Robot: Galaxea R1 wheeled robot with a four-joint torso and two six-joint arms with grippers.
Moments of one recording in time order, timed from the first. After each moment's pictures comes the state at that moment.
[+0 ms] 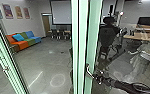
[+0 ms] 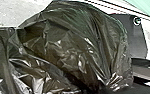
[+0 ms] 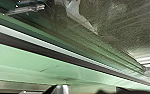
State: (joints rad) left arm 1.42 2.83 -2.50 0.00 0.05 -0.03; right arm -0.56 2.95 -2.52 -0.21 -0.07 1.11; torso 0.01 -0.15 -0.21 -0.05
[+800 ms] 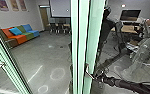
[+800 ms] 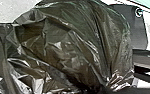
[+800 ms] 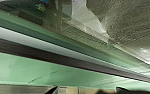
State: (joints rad) left arm 1.41 2.83 -2.50 0.00 0.05 -0.03; right arm -0.54 2.78 -2.22 -0.25 -0.04 1.04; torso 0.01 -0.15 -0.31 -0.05
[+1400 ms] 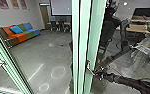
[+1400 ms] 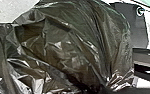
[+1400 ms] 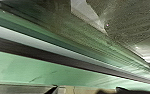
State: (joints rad) left arm 1.41 2.83 -2.50 0.00 0.05 -0.03; right arm -0.49 2.79 -2.28 -0.24 -0.08 1.07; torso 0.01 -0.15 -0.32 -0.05
